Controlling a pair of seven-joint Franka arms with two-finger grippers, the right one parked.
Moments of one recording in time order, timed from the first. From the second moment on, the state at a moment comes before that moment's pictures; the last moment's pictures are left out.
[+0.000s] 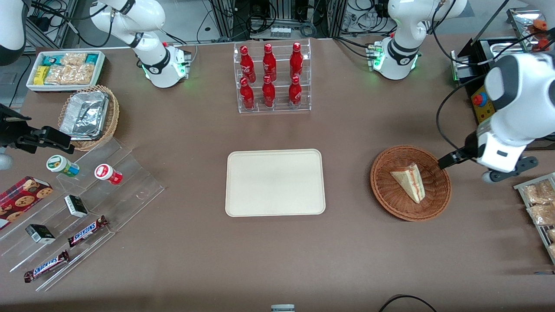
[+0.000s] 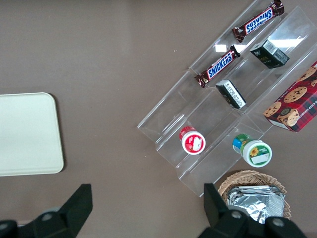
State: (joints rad) arm -0.03 0.08 -0.02 -1.94 -0.01 1.99 -0.45
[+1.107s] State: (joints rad) arm -0.08 0.25 -0.02 -2.15 0.00 2.38 -0.60
